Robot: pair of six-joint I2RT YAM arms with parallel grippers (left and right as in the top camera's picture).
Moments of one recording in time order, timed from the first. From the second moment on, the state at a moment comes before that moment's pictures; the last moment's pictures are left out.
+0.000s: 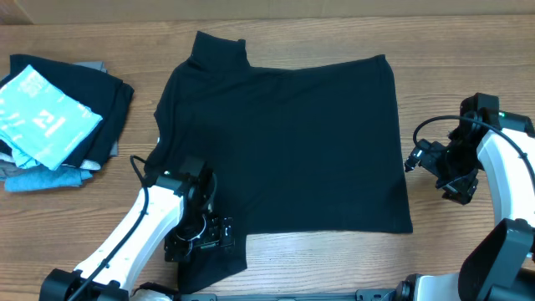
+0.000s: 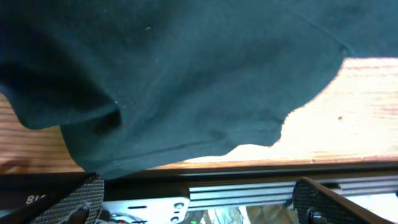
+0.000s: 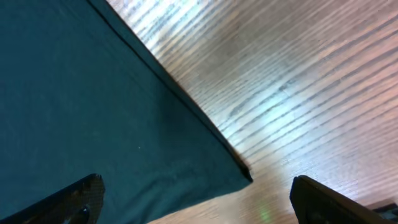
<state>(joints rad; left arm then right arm) -0.31 1.39 0.74 -1.20 0.27 -0.44 -0.28 1.60 1.18 -1.22 -0.09 0.37</state>
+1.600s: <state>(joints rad) -0.31 1.38 0.54 -0.96 0.19 -0.69 -0.28 1.60 0.97 -1.14 -0.12 0.46</state>
